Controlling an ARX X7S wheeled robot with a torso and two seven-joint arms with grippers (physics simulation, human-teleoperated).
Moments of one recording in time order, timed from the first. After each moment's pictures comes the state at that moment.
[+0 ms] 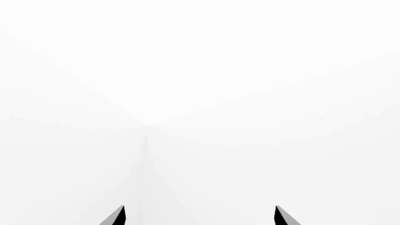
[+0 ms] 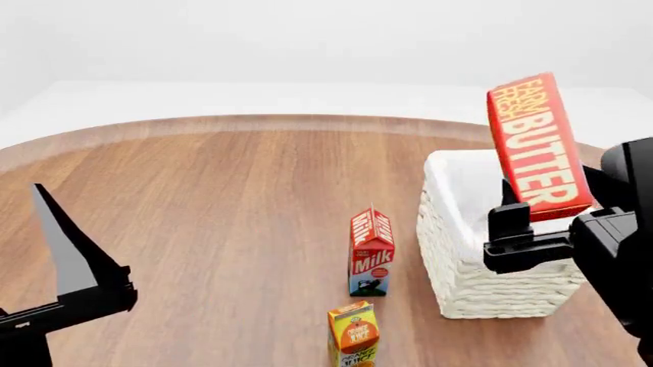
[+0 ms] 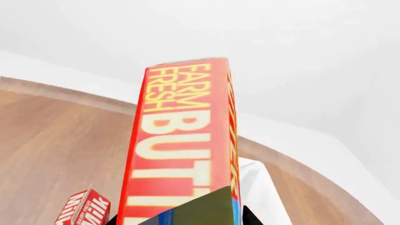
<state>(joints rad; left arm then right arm) 0.18 -0.49 0.01 0.73 0.08 0.21 -0.65 2.25 1.31 -2.18 -0.83 1.70 0.21 1.06</state>
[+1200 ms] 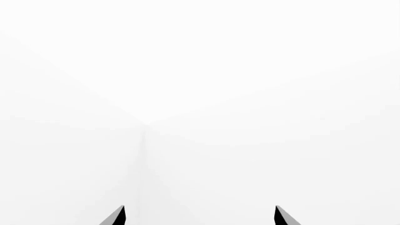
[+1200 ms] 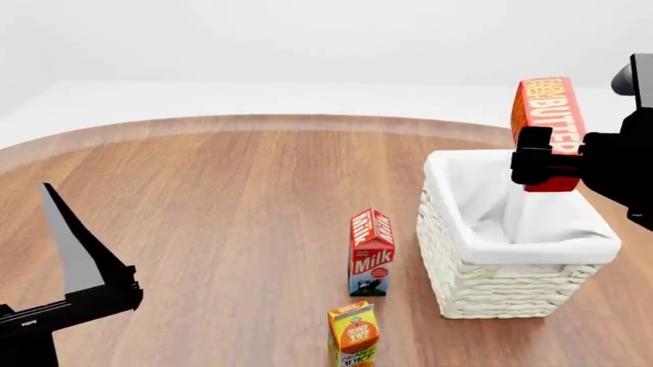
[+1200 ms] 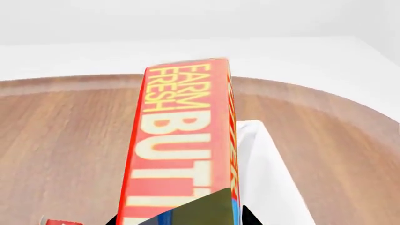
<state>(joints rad) 0.17 -0.50 0.03 0.73 0.08 0.20 -0.65 2.04 1.10 -2.00 -0.08 2.01 0.31 0.65</state>
